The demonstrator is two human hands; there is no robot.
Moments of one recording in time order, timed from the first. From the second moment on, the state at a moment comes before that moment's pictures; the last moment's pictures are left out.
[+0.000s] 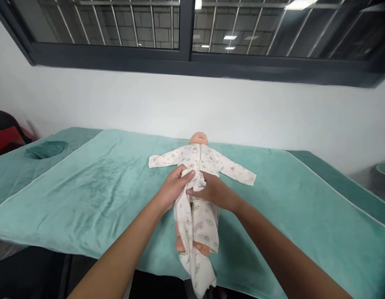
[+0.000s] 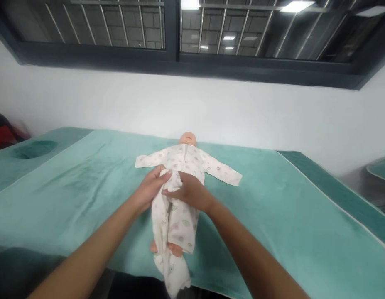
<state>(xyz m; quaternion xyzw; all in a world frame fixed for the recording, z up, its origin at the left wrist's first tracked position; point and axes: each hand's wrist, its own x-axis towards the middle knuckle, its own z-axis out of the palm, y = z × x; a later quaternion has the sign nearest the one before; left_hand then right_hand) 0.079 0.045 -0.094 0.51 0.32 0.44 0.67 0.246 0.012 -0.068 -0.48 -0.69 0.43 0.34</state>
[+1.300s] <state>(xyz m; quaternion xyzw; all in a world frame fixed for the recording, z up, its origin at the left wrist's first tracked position) 0.044 0.008 -0.111 0.40 0.35 0.43 0.73 0.237 0.014 -0.079 -0.39 -0.63 0.63 0.25</state>
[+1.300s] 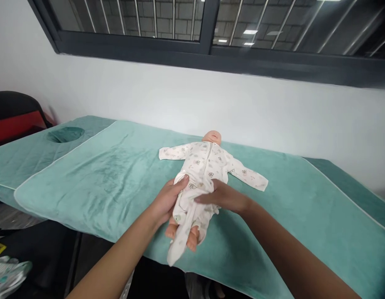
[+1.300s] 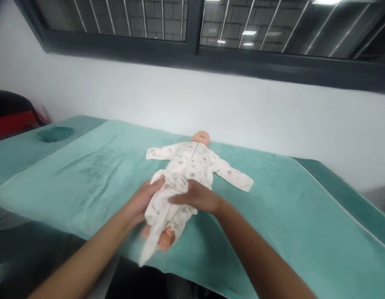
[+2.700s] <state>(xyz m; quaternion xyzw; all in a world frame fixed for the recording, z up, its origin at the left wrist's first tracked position) 0.033 -0.091 -0.147 0.13 0.55 0.50 0.66 0.185 -0.004 -0.124 -0.50 -0.86 0.10 0.10</state>
